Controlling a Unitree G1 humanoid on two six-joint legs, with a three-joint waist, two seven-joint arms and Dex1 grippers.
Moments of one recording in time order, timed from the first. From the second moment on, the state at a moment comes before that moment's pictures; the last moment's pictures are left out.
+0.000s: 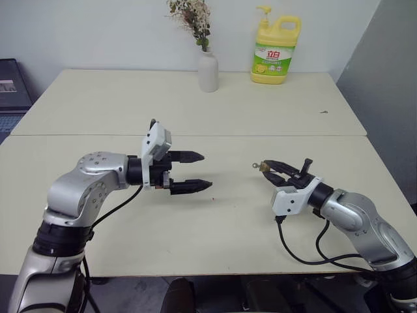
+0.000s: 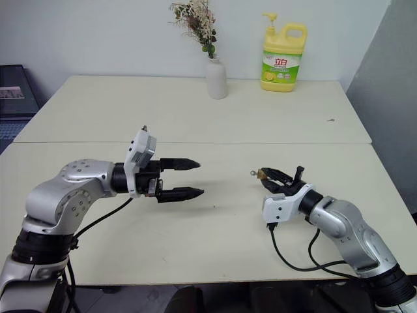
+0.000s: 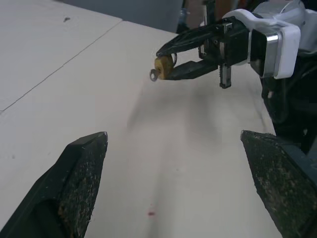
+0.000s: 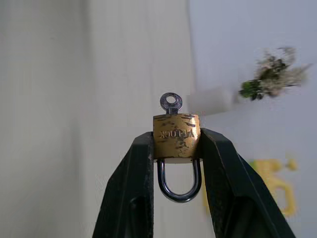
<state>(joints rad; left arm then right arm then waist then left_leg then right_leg) -0.55 0.73 -0.04 -0.17 -0.63 0.69 -1.13 -0.19 -0.74 0.20 -0.32 -0.56 -0.26 0.37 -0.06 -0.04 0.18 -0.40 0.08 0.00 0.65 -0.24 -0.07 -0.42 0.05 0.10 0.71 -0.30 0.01</state>
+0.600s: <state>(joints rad) -0.69 0.65 -0.13 -0.08 -0.61 0.70 -1.20 -0.22 -0.72 0.16 -0.31 -0.61 -0.58 0.26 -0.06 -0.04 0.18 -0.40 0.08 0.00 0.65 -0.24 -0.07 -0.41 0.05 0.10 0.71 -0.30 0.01</state>
